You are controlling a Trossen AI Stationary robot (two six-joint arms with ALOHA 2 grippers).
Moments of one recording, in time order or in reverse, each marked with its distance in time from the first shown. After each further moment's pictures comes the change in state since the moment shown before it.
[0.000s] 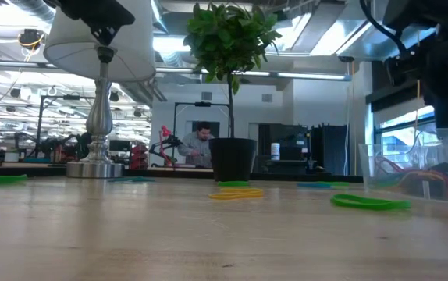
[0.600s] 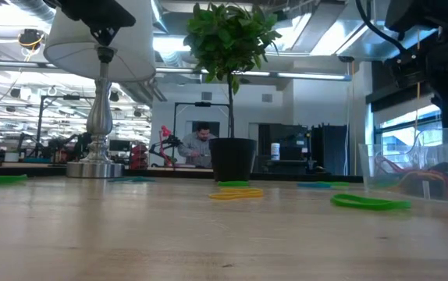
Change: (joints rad) left arm 0.000 0.000 0.000 -0.003 -0.018 -0.009; right arm 0.000 0.000 0.007 -0.060 0.003 0.092
